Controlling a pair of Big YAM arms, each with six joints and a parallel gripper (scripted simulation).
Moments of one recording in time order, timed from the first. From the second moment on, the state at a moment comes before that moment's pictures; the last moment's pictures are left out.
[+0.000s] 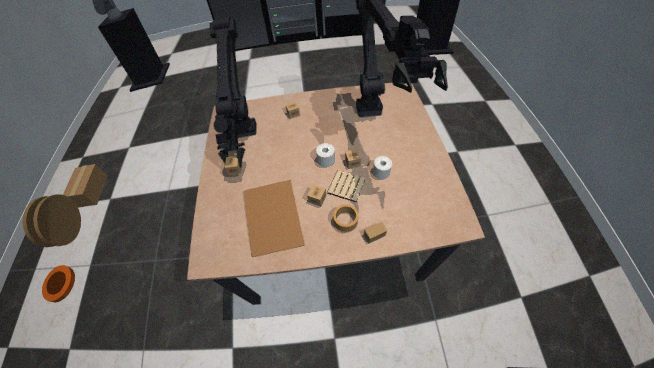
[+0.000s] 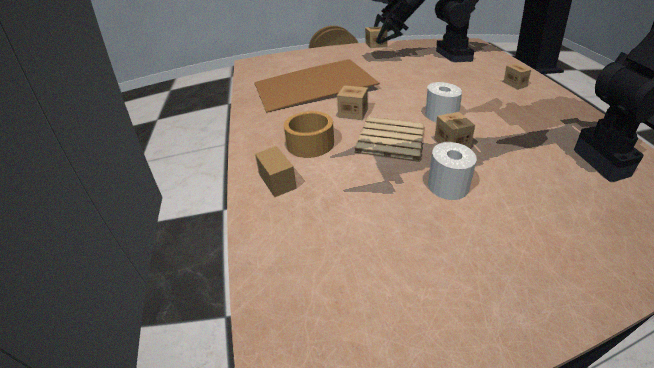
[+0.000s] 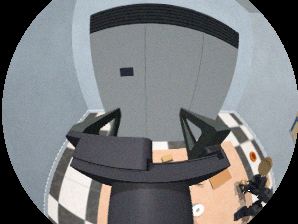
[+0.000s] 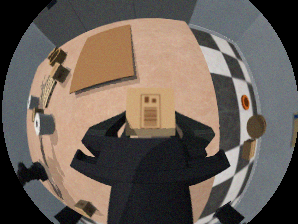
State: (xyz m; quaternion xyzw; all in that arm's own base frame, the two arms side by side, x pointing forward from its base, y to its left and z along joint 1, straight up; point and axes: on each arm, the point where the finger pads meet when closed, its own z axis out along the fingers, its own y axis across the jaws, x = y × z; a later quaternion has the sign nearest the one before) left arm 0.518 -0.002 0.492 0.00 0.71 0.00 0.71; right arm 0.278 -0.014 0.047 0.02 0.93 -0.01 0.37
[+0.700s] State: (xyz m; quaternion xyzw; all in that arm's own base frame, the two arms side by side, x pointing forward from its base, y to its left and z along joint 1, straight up) left arm 0.518 -0.002 0.492 0.00 0.71 0.00 0.71; right arm 0.274 -0.015 0.019 0.03 0.93 -0.01 0.36
